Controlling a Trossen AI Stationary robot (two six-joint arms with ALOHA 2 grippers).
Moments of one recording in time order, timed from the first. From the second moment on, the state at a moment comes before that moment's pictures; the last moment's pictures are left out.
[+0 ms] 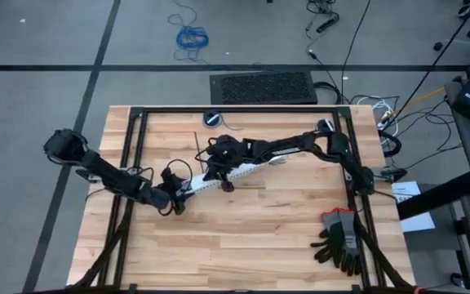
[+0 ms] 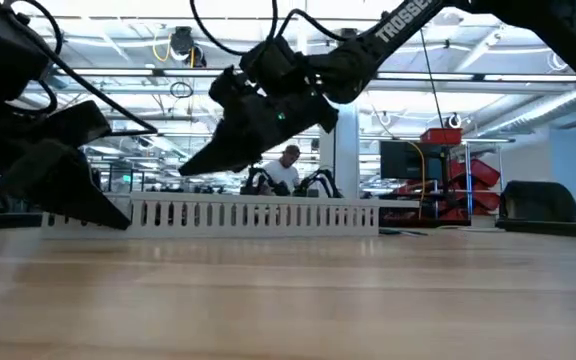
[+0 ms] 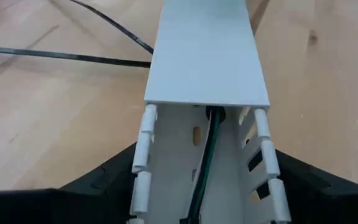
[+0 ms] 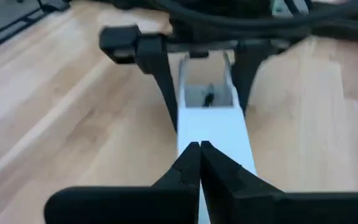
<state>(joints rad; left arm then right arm) -0.40 1.28 0.10 0.42 -0.61 -0.57 -0.18 2.21 1.52 0.09 -0.49 -0.27</state>
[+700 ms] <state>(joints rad) -0.38 1.28 0.11 0.43 -0.56 -0.52 -0.14 2.47 1.76 0.13 -0.55 -0.25</state>
